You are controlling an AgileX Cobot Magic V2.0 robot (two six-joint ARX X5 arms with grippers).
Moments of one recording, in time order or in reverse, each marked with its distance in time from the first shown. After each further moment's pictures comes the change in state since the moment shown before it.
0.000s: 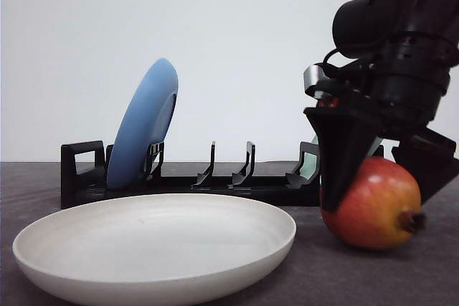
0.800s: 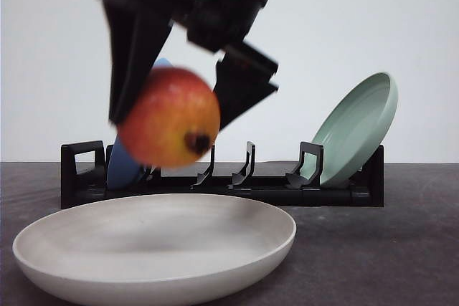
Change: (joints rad) left_arx 0.000 0.000 0.000 0.038 0.000 0.000; right_arx 0.467 0.080 0.301 0.087 0.150 0.144
